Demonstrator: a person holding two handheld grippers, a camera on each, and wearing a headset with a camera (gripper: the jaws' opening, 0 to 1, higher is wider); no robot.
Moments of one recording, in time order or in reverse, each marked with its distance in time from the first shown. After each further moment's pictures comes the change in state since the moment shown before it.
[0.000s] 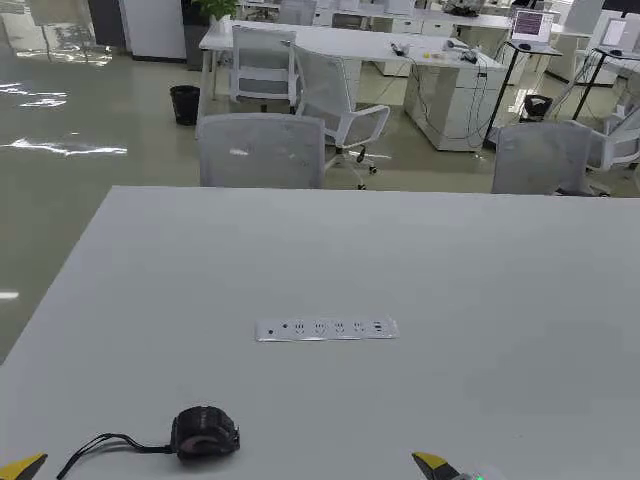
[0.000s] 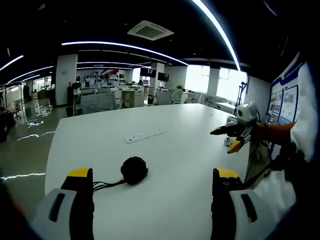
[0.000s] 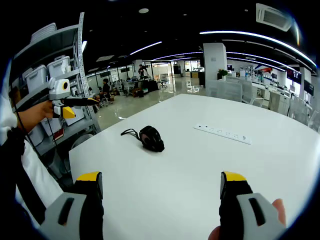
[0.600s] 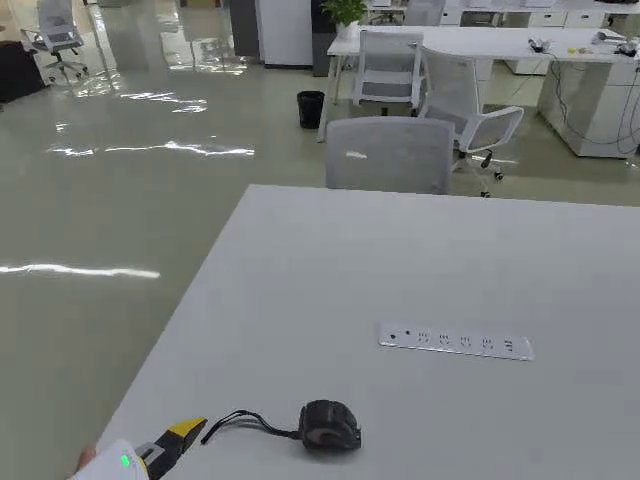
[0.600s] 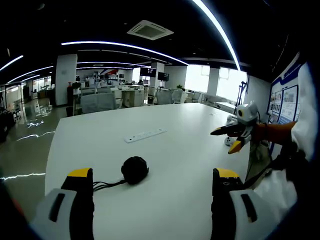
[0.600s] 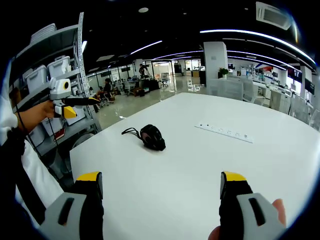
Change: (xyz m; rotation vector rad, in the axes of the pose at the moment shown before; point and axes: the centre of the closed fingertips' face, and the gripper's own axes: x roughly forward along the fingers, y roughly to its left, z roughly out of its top) left arm 0.001 0.008 -0.006 0.001 0.001 0.001; right arm 0.003 0.003 -0.002 0.004 0.010 0.012
